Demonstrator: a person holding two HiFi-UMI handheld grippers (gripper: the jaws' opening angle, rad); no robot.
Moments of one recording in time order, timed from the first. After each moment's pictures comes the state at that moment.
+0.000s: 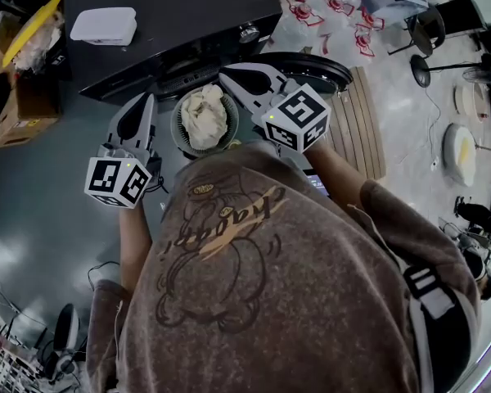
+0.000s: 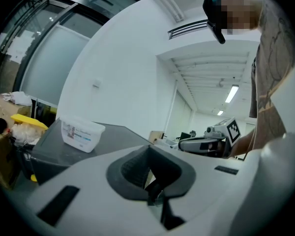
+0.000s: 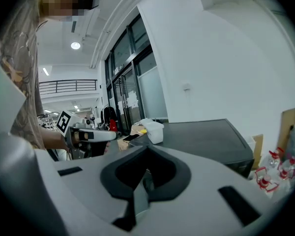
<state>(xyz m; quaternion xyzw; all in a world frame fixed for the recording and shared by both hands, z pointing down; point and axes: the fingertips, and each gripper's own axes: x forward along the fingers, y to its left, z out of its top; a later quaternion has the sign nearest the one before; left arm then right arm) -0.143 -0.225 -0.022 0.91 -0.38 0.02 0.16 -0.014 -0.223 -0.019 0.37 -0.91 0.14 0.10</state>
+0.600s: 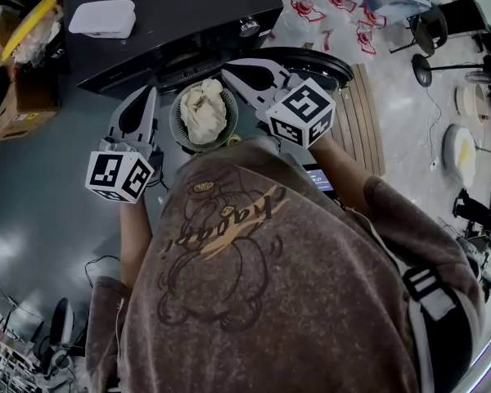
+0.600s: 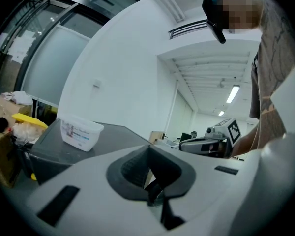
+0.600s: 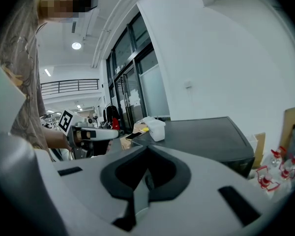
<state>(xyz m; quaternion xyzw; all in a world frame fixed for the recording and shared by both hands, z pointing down) -0.134 -0.217 -0.020 0.91 -0.39 0.02 0.16 -0.009 -0.213 -0.013 0.35 -0.92 0.14 0.11</state>
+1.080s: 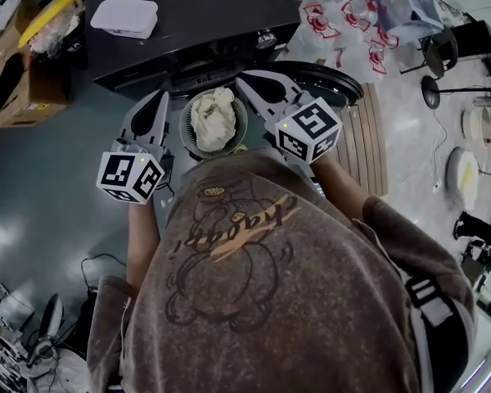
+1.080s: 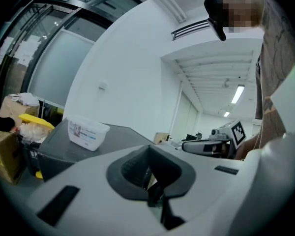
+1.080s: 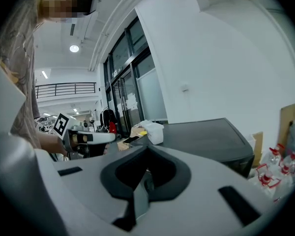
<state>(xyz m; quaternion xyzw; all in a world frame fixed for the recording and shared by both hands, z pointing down) -0.144 -0.216 -0.019 0.89 -0.42 0.02 0.16 -0.011 -0.215 -0.015 0.38 -0.91 0.14 0.08</state>
